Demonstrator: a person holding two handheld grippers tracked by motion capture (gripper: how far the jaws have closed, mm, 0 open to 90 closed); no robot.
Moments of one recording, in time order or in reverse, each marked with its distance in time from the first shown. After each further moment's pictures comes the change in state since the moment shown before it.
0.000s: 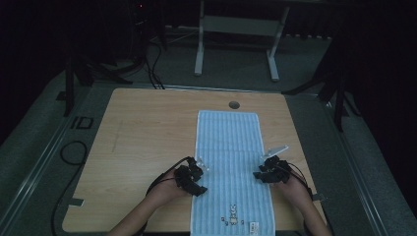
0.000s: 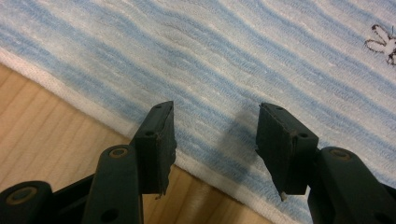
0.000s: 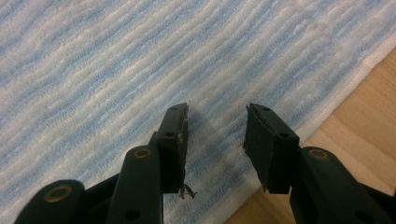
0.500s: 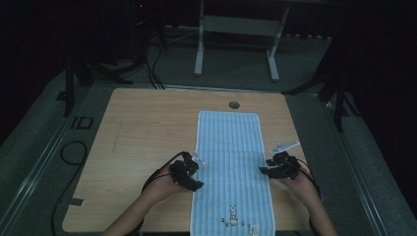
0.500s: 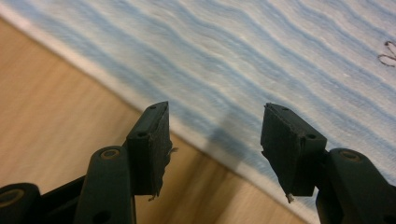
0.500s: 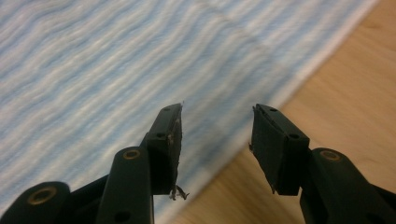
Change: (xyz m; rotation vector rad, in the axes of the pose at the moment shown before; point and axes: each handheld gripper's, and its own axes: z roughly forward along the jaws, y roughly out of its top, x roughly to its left) left arm 0.015 0.001 -0.022 -0.021 0.059 -0.051; right arm -0.018 0.001 -0.026 -0.059 -0.030 0.029
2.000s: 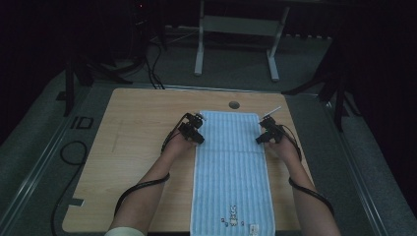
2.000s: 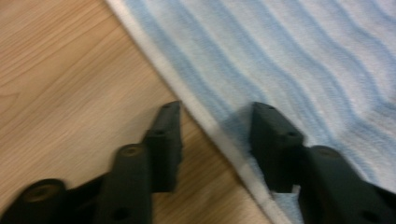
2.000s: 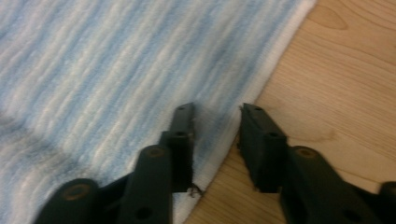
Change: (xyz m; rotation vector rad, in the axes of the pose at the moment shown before) left arm 0.117 0.083 0.056 0.027 0.177 -0.259; right arm -0.082 0.087 0.076 0.217 -0.101 0.220
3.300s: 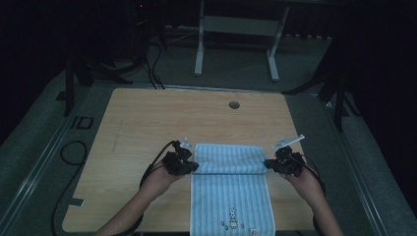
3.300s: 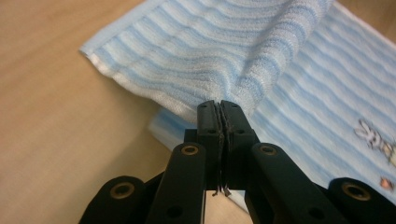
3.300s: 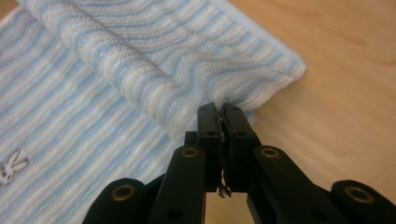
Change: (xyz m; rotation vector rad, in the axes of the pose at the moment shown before) left arm -0.070 -0.110 -0.100 -0.151 -0.206 0.114; right arm 0.066 -0.109 -0.098 -0.196 0.119 -0.198
